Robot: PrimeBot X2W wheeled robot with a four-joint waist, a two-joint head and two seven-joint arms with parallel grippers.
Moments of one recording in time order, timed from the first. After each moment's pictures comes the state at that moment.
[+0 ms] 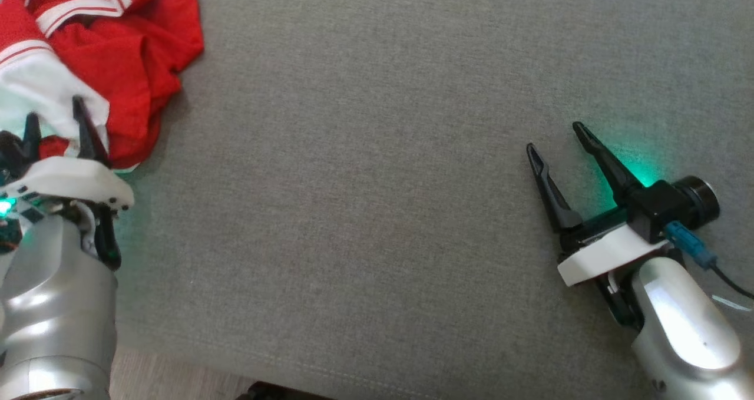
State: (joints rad) left arm -0.78 0.21 0.16 1.06 -0.23 -0.08 -0.23; right arm -0.32 -0.26 0.32 0.35 0.14 0.13 -0.26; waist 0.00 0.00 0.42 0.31
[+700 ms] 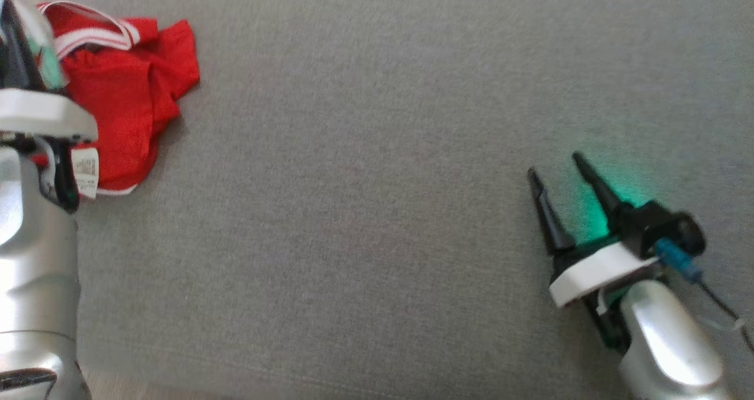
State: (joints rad) left arm -0.84 0.27 0.09 0.85 -0.16 -0.09 -0.25; right arm -0.29 -0.21 0.28 0.43 0.17 0.13 -0.26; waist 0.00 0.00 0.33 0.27
